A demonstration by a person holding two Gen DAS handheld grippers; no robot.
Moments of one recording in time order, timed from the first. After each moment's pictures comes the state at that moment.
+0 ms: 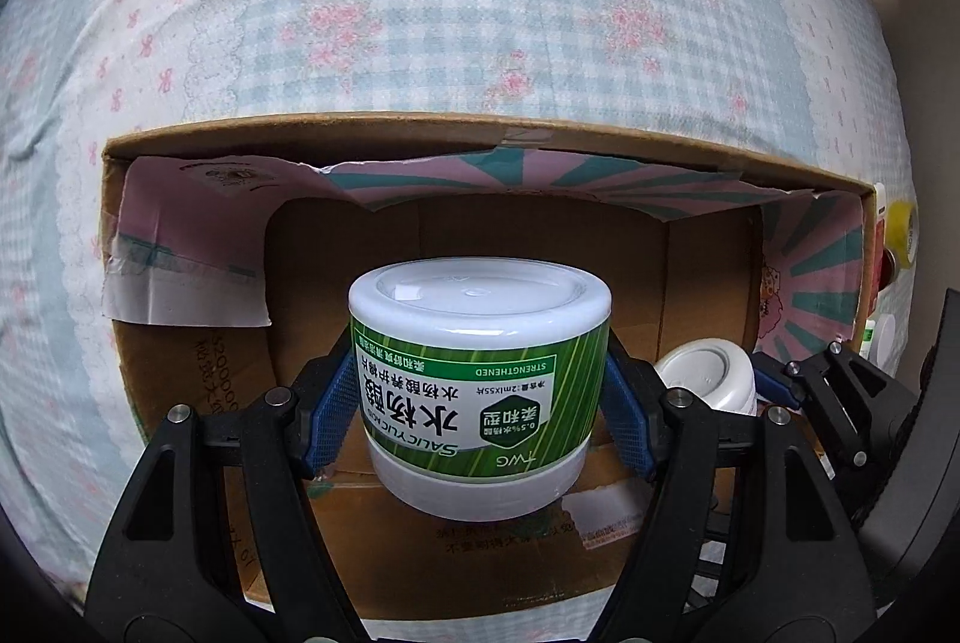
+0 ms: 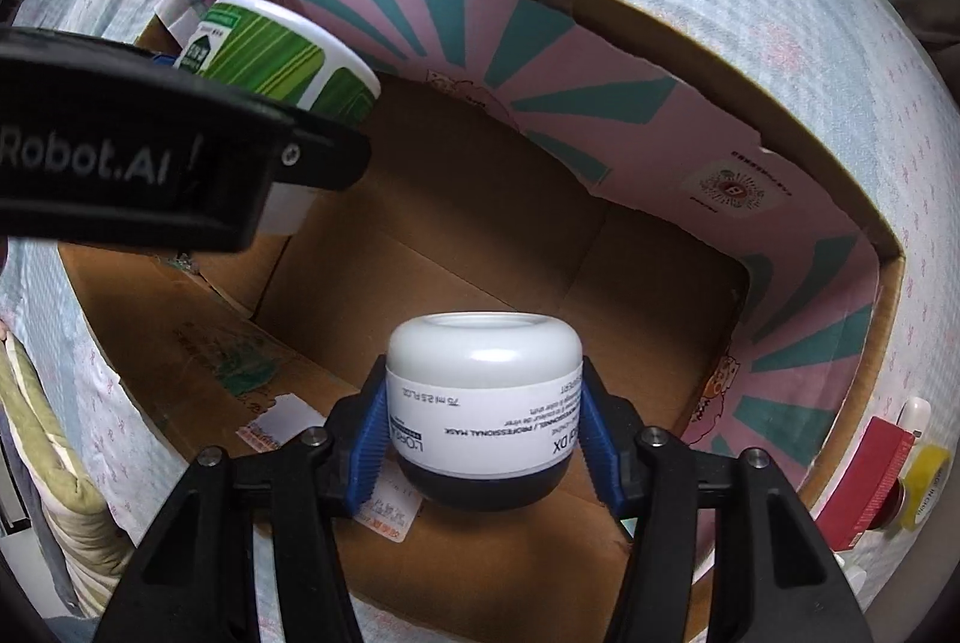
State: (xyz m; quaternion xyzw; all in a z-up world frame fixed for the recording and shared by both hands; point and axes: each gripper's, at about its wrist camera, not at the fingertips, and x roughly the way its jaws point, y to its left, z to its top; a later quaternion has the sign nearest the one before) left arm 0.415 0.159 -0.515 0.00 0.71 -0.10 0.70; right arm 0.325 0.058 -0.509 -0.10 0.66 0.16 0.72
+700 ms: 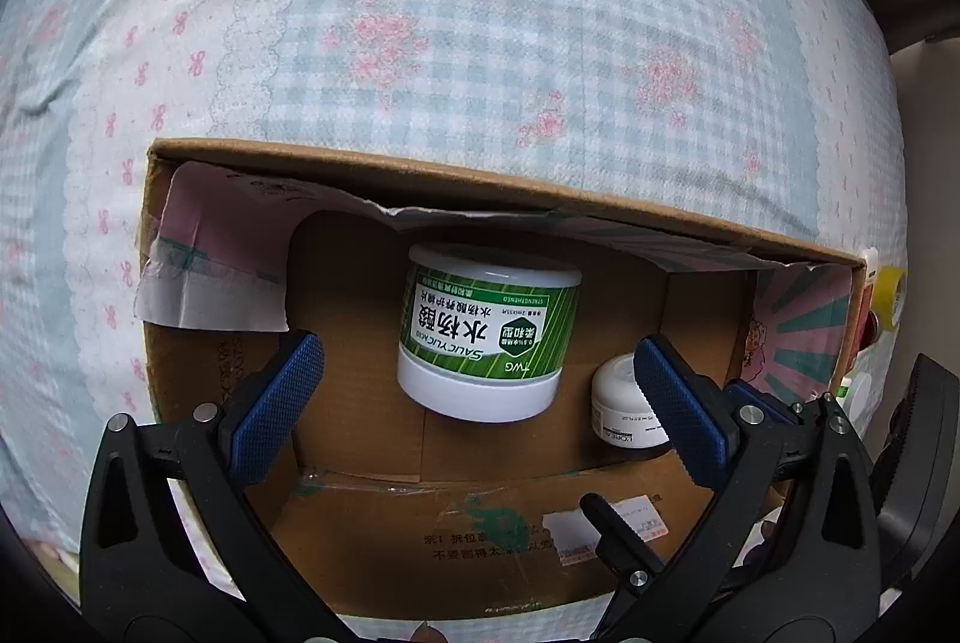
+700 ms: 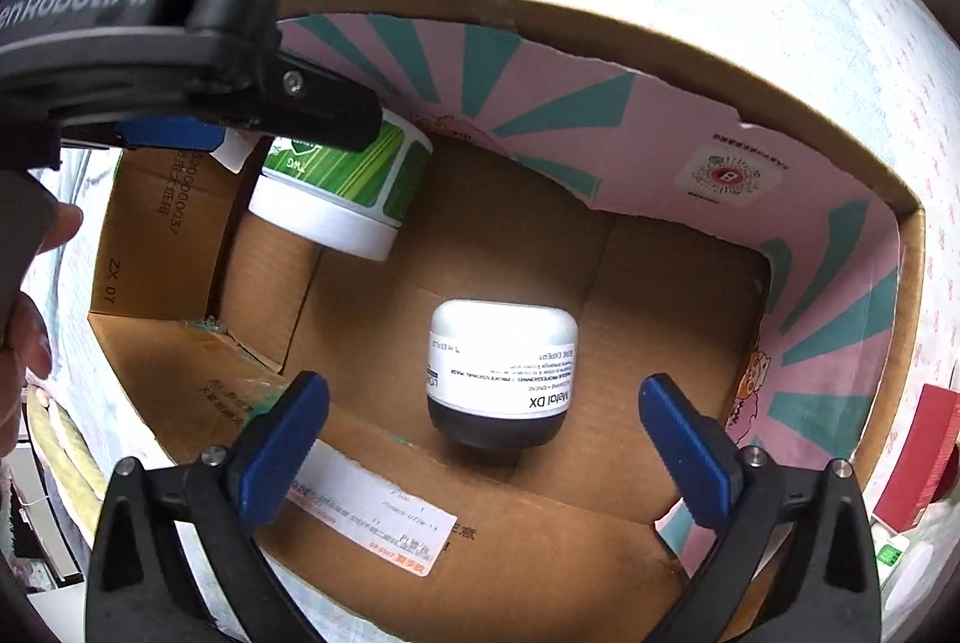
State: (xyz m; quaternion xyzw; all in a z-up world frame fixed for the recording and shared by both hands) left arm 0.421 0.175 -0.505 -0.05 0.71 -0.07 0.70; right arm 0.332 0.037 -0.512 0.00 0.66 0.16 0.74
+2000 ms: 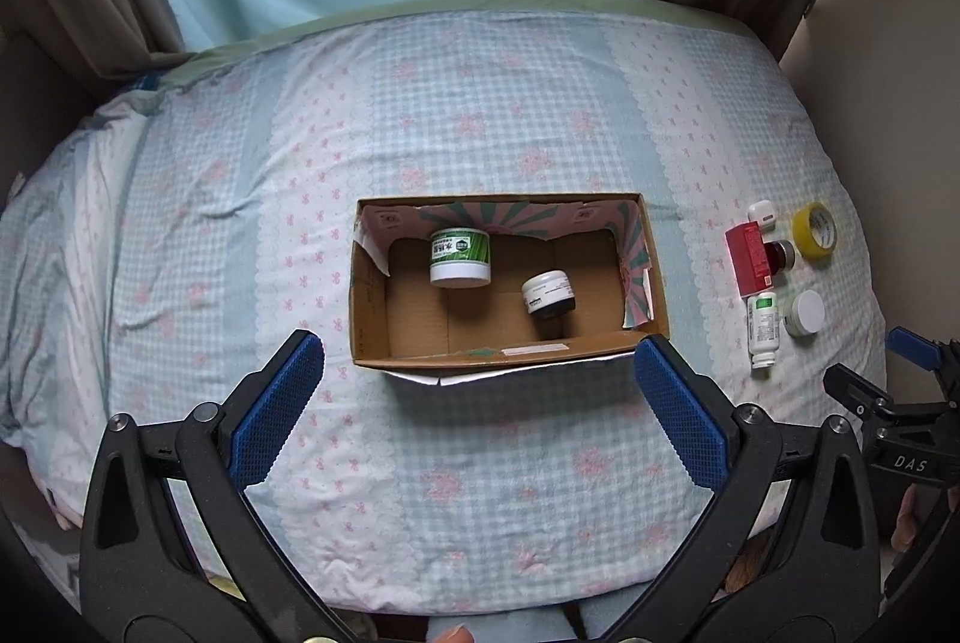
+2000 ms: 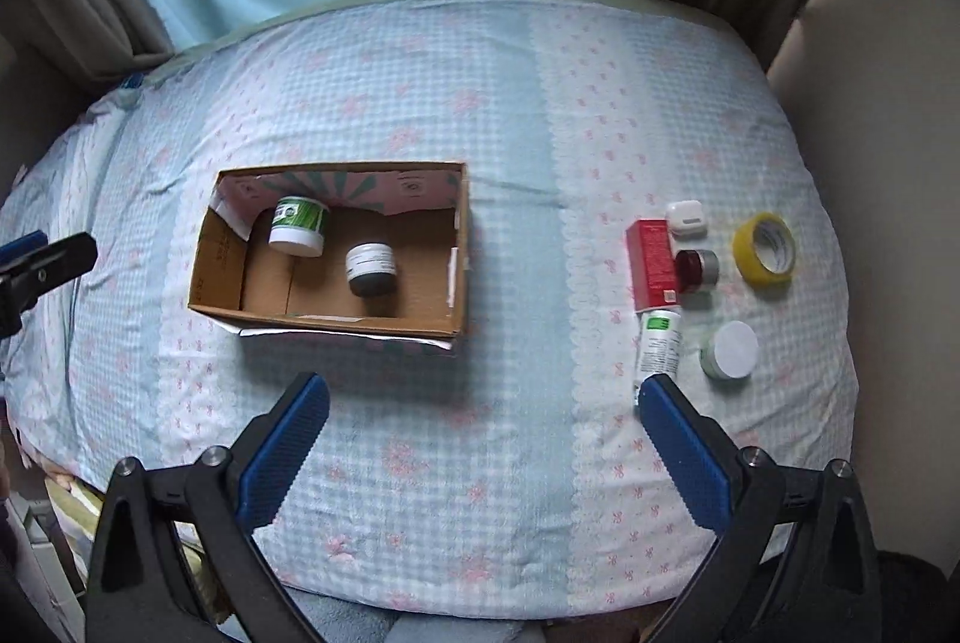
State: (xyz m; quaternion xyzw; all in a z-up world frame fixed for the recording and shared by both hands) left arm 0.232 0.135 -0.220 0.06 0.55 -0.08 0.83; right arm 0.166 -0.098 -0.265 0.07 0.59 -0.04 0.80
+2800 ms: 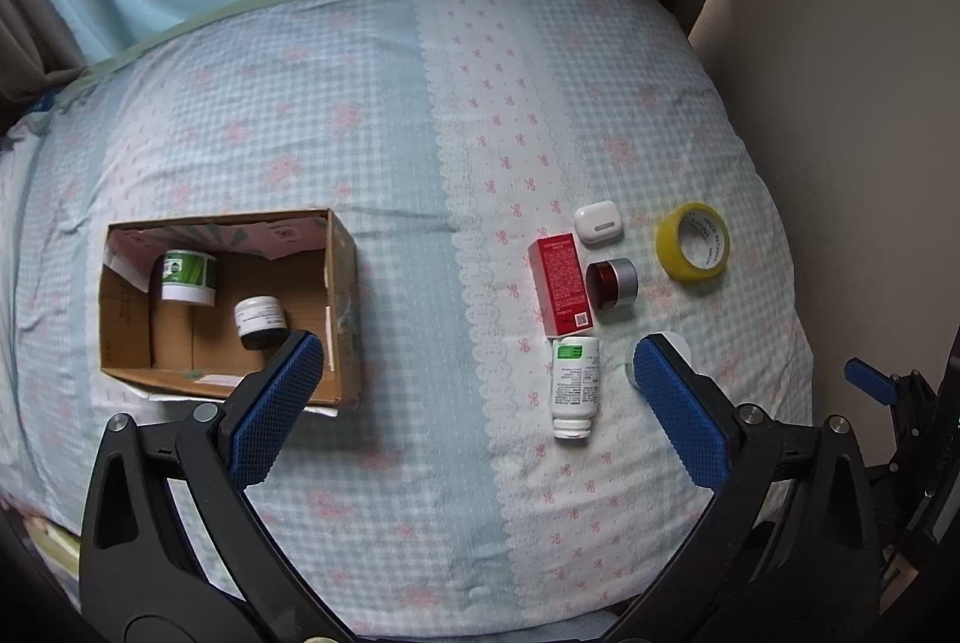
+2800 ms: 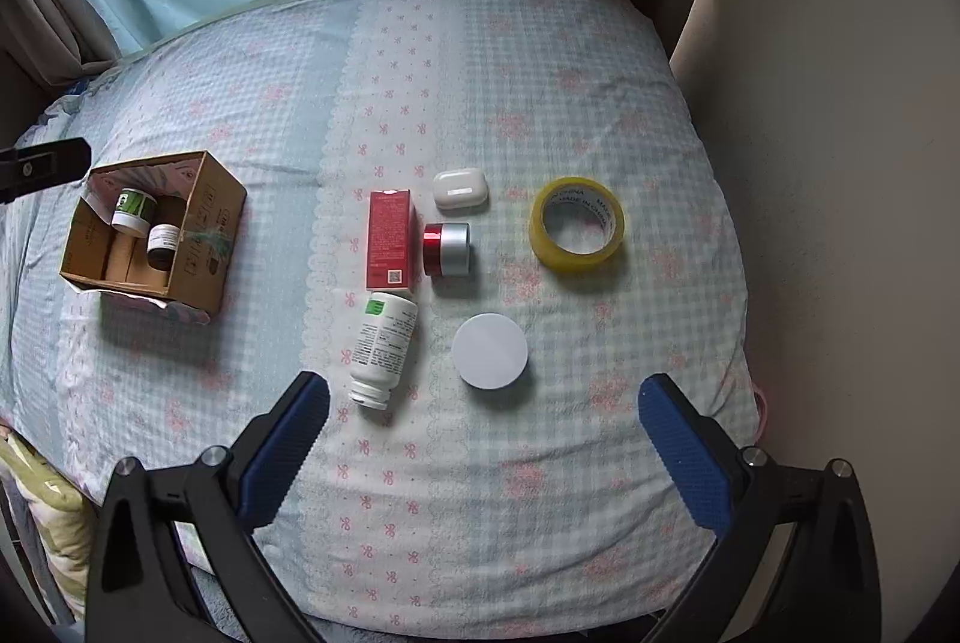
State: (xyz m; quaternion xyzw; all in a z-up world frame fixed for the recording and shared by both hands) left arm 0.237 -0.162 -0.288 0.04 0.58 -0.13 0.81; right arm 0.131 -0.349 -0.326 0.02 0.59 -0.04 0.81
